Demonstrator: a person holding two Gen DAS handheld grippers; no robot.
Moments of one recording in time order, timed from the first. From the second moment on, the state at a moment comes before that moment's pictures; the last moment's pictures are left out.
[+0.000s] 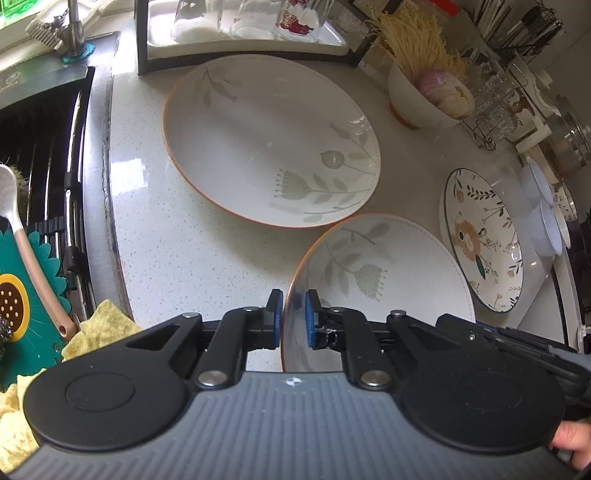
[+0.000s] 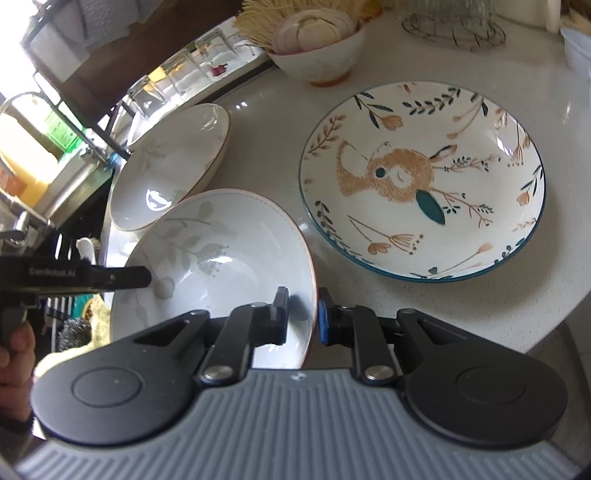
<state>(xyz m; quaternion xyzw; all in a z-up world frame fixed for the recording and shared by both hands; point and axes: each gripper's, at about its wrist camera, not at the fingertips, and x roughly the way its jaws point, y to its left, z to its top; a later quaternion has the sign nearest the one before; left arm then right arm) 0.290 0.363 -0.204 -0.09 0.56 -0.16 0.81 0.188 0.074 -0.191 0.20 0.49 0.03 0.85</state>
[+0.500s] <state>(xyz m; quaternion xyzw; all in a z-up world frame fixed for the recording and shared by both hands) 0.283 0.346 -0.147 -0.15 0.54 -0.17 0.81 0.195 0.031 -0.137 0.21 0.46 0.08 0.86</state>
